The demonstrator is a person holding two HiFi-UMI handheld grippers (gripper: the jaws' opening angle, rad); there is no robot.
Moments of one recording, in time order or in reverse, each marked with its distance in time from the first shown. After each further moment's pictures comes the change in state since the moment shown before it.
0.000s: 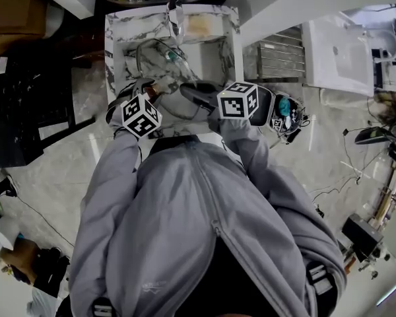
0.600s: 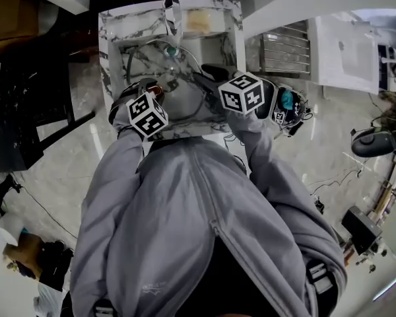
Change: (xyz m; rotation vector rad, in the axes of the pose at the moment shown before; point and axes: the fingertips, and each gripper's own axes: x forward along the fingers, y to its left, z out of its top) left arm 0.035 -0.004 -0.001 -0.003 0.118 -0.072; right arm -0.020 -0.098 0.016 -0.217 0.081 -0.322
